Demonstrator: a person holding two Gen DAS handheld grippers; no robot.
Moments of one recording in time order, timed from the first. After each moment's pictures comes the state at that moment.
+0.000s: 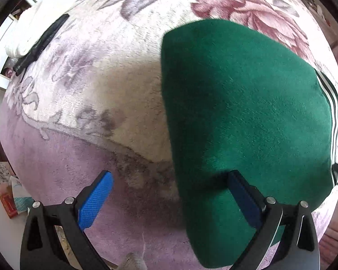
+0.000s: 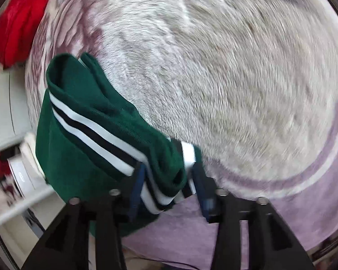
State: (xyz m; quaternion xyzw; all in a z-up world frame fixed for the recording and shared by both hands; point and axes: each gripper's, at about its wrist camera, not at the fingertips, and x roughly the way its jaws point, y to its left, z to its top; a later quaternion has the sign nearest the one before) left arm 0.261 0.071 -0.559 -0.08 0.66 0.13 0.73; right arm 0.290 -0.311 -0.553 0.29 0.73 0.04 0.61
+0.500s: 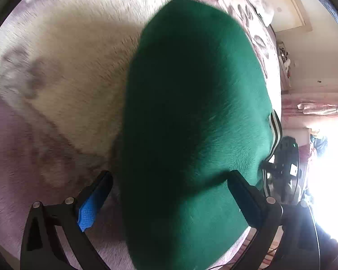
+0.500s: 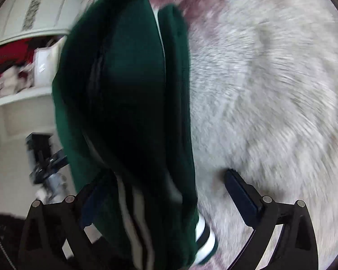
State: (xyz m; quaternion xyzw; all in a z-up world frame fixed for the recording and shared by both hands) left arm 0.254 0.102 -0.624 -0.39 0.61 -0.03 0.69; right arm 0.397 -0.217 -0.650 0.17 0.77 0.37 0.50
